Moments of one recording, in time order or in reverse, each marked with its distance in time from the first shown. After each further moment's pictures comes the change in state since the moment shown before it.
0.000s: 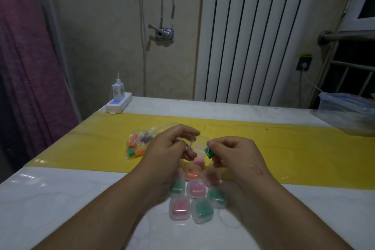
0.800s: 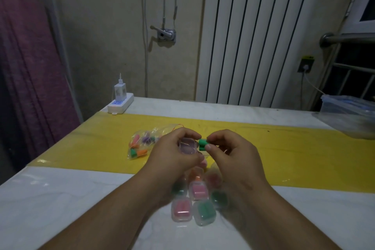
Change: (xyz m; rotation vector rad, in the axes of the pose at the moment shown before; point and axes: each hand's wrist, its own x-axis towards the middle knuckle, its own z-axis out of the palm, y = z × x) left_hand -0.004 0.008 0.006 0.081 0.033 -0.032; right_hand -0.002 0.007 0.006 -0.253 0.064 -0.346
